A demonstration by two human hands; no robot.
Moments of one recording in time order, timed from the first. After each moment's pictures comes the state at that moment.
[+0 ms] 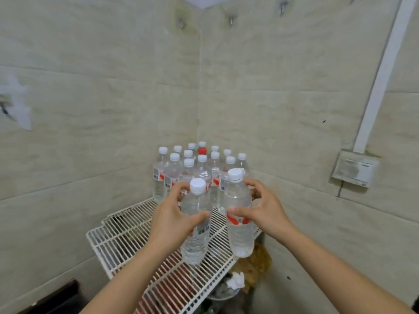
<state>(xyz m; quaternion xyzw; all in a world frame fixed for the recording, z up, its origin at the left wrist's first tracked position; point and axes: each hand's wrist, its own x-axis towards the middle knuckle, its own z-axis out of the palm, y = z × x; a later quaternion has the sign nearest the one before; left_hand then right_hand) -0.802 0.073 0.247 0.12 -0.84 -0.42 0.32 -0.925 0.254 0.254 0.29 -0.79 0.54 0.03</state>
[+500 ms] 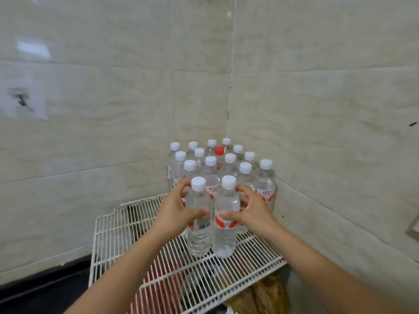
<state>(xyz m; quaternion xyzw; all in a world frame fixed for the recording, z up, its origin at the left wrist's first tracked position) -0.934 0.077 0.235 0.26 -0.81 -0.44 0.30 -1.090 0.206 0.231 0.42 -0.75 0.49 -0.17</state>
